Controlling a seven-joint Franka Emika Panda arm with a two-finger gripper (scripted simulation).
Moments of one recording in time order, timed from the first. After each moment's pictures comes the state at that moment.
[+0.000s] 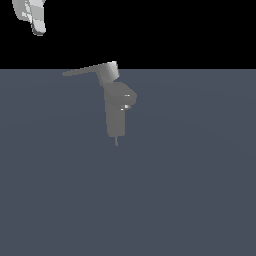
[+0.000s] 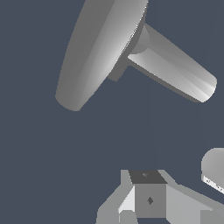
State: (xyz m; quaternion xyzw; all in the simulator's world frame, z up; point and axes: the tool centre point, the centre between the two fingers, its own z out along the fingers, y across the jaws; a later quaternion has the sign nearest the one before) arm -0.086 0.176 0.363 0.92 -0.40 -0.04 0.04
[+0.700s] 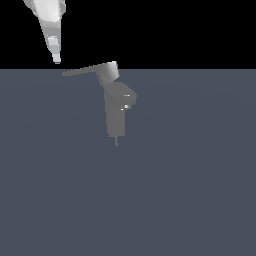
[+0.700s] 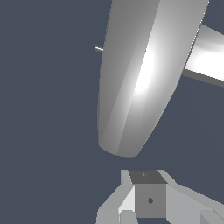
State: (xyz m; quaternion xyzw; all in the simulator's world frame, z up) arm -0.012 0.191 0.312 0.85 -0.52 -0.05 0.06
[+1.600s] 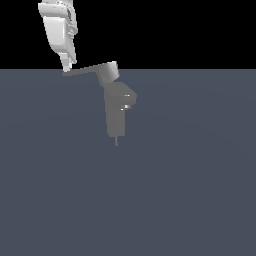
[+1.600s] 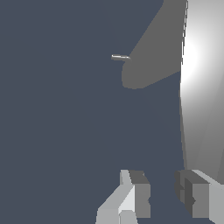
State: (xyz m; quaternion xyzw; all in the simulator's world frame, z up) arm 0.057 0.193 0.279 0.78 -0.62 -0.05 0.07
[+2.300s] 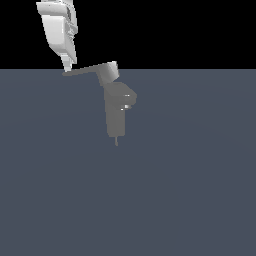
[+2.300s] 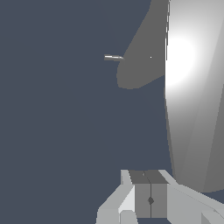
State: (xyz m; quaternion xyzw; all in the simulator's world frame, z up) arm 0.048 0.190 0.279 0.78 -0.62 -0.06 0.07
